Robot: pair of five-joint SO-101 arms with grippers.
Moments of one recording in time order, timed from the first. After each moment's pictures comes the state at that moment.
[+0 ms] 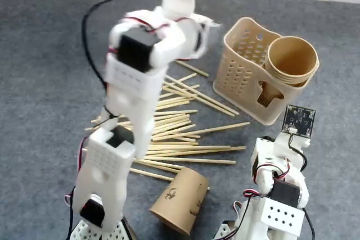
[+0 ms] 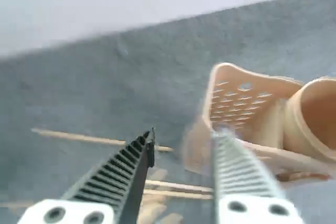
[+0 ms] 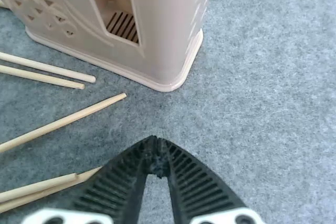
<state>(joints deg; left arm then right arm) 22.4 35.3 -92.4 101.1 11.5 14.0 -82.3 82.3 52.1 7.4</state>
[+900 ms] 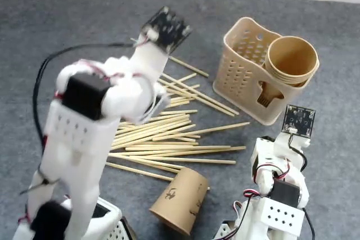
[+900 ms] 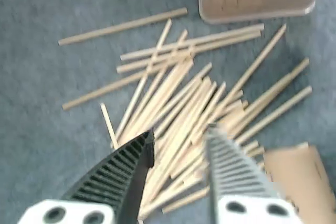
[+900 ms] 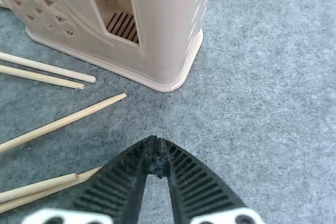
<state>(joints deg) 20.1 -21.8 -12.9 101.1 -10.9 14.0 -82.3 82.3 52.1 7.4</state>
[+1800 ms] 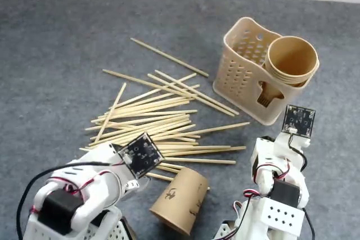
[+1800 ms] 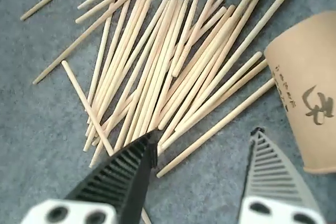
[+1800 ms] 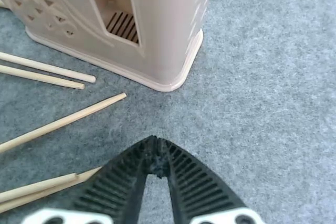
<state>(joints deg) 19.8 -86.8 57.3 91.7 -26.5 14.0 -82.3 82.3 52.1 7.4</state>
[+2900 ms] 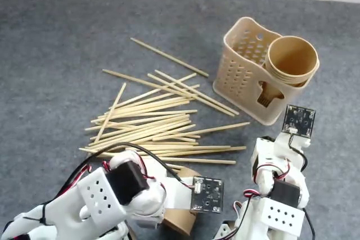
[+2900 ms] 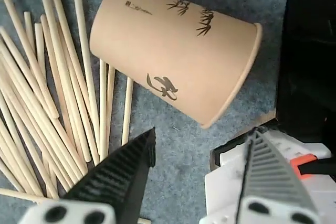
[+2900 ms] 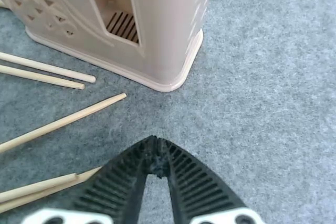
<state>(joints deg) 52.5 -50.9 43.4 98.6 -31.9 14.0 -82.3 82.3 52.1 7.4</state>
